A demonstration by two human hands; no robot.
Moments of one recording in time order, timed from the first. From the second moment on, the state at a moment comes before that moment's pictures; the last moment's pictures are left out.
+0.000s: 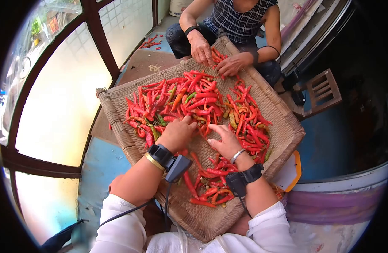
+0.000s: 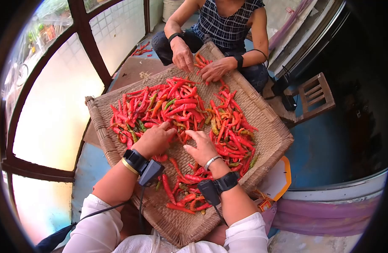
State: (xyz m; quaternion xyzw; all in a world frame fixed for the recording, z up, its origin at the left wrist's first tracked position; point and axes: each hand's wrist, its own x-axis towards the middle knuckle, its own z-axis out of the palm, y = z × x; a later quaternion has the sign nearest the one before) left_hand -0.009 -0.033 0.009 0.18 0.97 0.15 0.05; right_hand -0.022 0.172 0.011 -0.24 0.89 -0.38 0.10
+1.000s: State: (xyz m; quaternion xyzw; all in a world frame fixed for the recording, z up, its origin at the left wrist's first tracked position) left_hand -0.003 -0.014 0.050 0.26 0.84 0.47 0.00; right_hand -0.004 0.171 0.037 -0.23 0.82 -0.51 0.11
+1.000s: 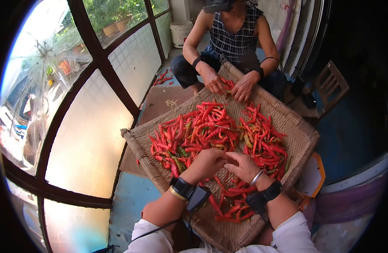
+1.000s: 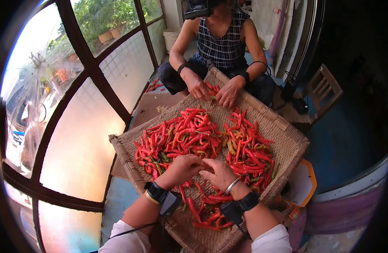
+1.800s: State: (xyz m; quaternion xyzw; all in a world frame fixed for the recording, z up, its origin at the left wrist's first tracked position) left_hand -0.004 -0.024 -0.009 0.22 0.96 0.15 0.06; right_hand -0.039 0.199 0.033 0.10 0.59 -0.80 -0.09
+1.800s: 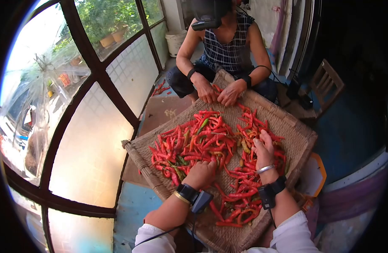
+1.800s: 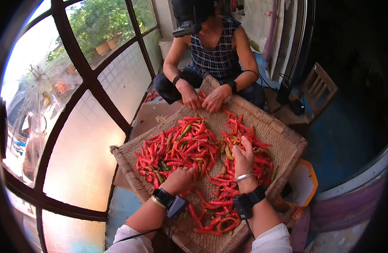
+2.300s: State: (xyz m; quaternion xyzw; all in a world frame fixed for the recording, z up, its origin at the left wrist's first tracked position) left_hand -0.007 -0.016 -0.007 0.24 0.91 0.30 0.16; right_hand -0.017 0.154 -0.033 -0.05 0.81 -0.52 0.27
